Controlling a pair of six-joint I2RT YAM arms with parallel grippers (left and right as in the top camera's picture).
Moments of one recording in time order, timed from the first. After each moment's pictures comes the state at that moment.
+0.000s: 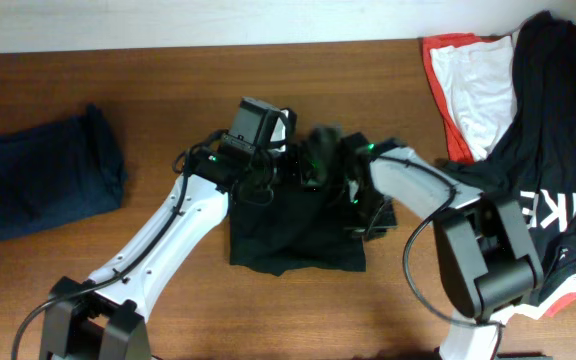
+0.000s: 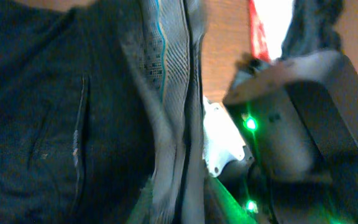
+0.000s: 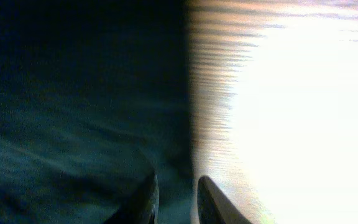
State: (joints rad) left arm -0.49 1.66 1.30 -0.55 0.40 -0.59; right arm 0.35 1.96 1.29 -1.13 -0.13 0.34
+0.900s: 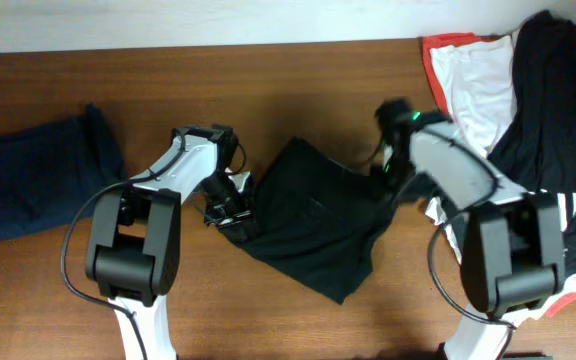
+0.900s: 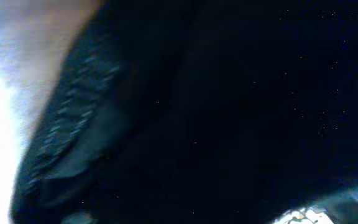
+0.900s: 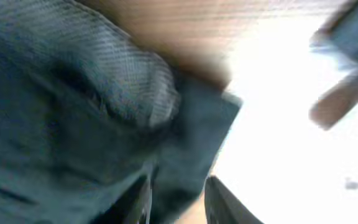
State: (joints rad) left arm -0.26 2.11 1.42 -1.17 0.46 -0.21; right arm 0.18 1.93 1.46 -1.12 -0.03 0.30
